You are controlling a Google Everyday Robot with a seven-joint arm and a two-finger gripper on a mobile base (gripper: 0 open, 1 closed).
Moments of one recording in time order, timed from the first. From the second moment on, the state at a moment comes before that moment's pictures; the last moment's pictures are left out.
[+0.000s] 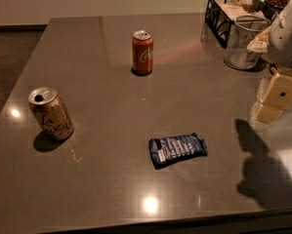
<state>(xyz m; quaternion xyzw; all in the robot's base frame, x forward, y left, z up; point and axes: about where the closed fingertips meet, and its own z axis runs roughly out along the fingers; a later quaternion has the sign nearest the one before) 0.438 -0.217 0.976 -0.60 0.78 -0.03 0.16</state>
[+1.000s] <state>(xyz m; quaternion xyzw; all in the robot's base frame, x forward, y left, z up) 0.479 -0.194 0.978 -0.57 0.79 -0.01 0.21</state>
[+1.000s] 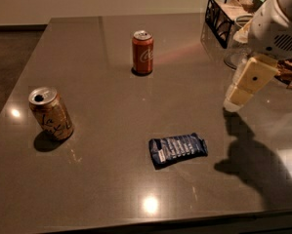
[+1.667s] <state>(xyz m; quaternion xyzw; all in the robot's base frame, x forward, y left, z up) 0.532 -0.142 0.974 -0.56 0.79 0.03 0.26</state>
